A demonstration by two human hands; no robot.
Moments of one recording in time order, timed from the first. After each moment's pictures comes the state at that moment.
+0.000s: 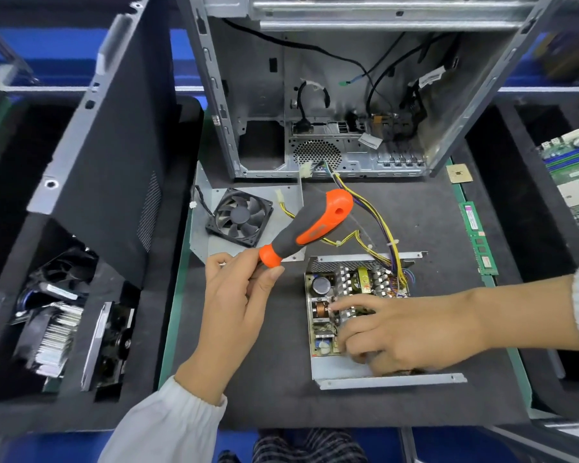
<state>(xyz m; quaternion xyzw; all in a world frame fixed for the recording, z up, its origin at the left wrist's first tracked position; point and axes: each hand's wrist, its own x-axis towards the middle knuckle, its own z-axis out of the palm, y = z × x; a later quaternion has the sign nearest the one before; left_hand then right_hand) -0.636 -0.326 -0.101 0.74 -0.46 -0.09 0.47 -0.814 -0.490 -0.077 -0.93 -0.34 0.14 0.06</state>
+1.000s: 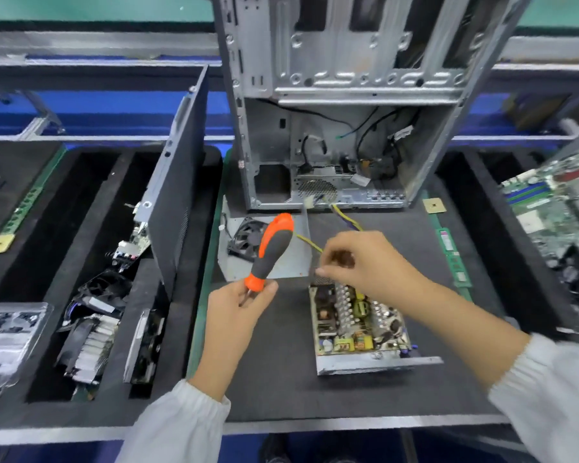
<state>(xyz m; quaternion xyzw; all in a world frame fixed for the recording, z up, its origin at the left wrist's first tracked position) -0.627 -0.297 -0.101 0.72 -0.27 -0.27 0.57 -0.767 -0.461 -0.021 -0.91 0.25 -0.06 0.31</state>
